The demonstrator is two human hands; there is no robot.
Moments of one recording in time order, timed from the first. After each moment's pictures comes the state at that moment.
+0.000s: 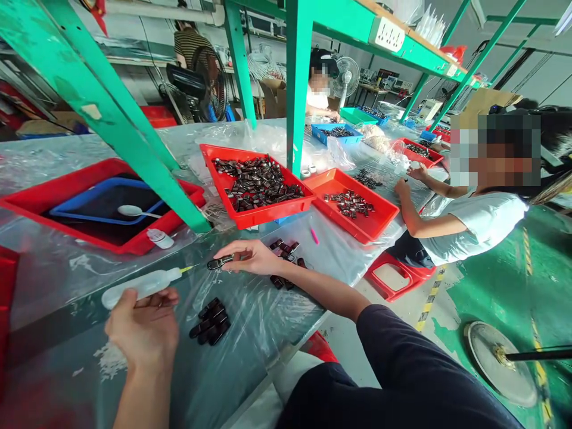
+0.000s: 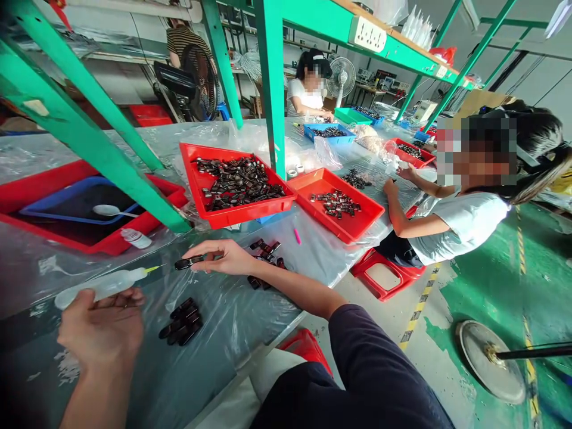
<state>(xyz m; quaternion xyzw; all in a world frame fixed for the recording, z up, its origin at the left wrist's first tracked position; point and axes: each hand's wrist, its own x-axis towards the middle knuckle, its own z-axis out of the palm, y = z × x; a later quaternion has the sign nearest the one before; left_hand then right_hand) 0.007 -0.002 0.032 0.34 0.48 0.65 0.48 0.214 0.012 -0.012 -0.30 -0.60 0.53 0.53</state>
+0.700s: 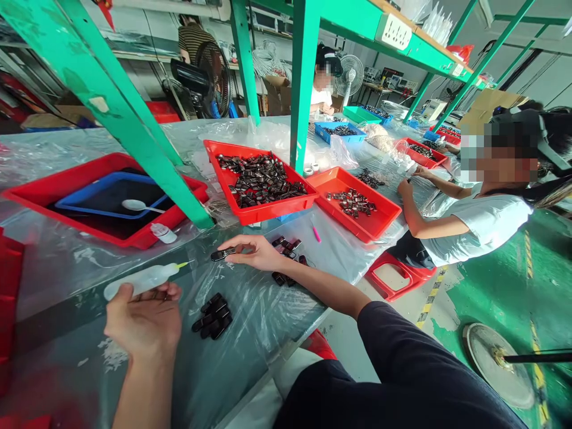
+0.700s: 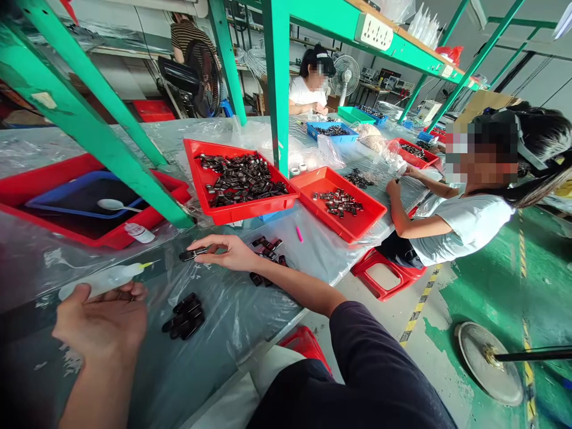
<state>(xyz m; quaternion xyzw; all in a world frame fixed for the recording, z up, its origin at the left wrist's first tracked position) 0.008 -0.006 0.044 0.22 0.48 0.65 0.55 0.214 0.011 -0.010 -0.32 -0.61 0.47 0.55</state>
